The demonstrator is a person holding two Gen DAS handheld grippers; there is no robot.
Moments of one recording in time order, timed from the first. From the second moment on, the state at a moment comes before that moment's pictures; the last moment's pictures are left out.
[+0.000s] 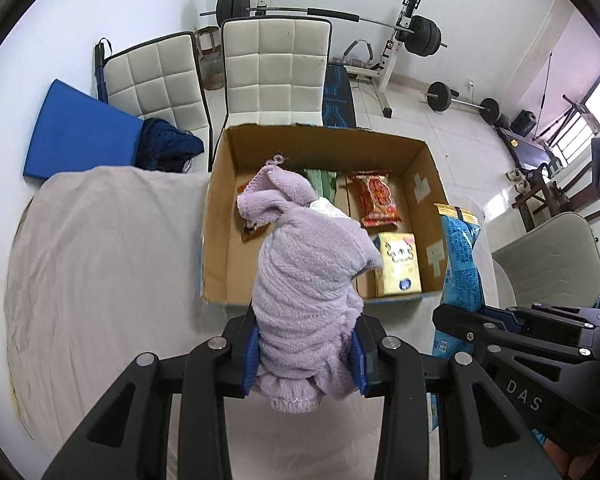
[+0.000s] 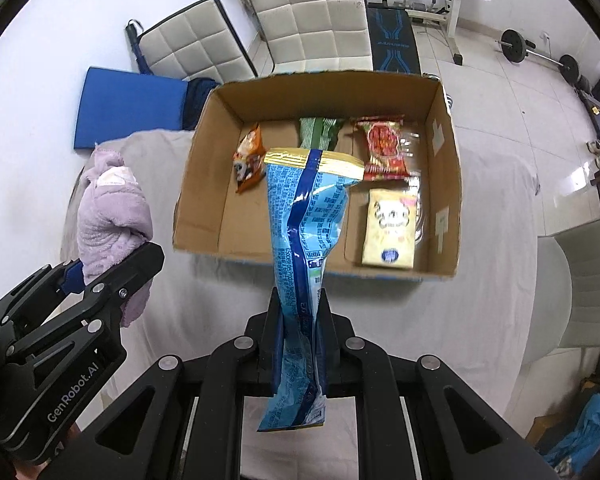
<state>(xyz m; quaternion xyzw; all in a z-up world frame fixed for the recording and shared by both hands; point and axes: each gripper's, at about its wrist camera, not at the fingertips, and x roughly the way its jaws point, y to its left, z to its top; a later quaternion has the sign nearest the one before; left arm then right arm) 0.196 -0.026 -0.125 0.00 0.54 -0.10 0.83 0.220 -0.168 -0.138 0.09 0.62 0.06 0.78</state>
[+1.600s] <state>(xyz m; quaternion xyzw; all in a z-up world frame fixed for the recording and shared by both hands) 0.326 -0.043 -0.242 0.00 0.67 -0.06 0.74 0.355 -0.193 -0.290 0.08 0.69 0.00 0.72</state>
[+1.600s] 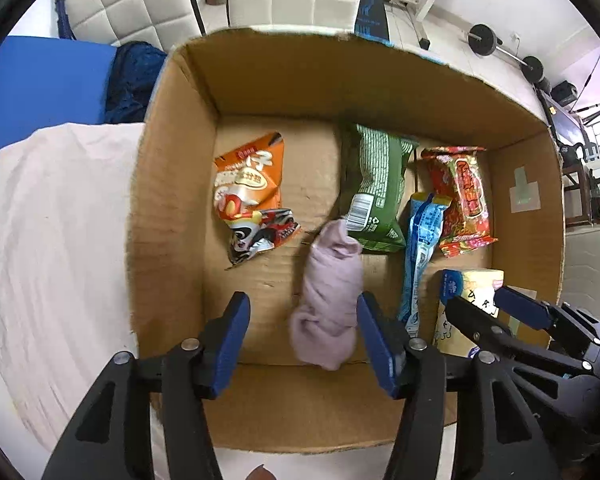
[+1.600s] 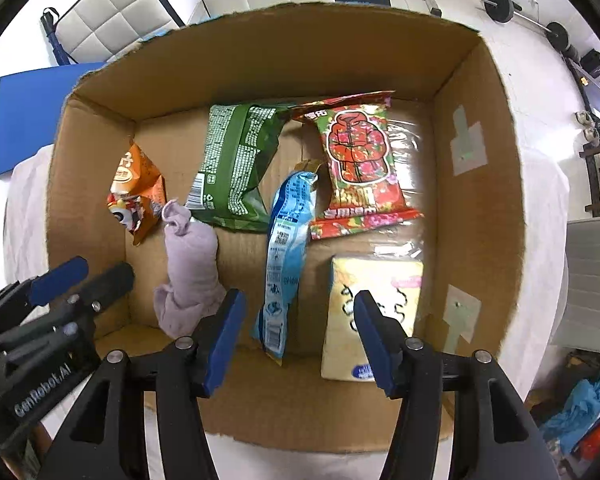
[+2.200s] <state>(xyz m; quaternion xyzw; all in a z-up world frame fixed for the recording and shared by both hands) 0.302 -0.028 -0.188 0.03 0.61 -0.03 0.79 0.308 -0.204 -0.236 0.07 0.66 -0.04 0.75</state>
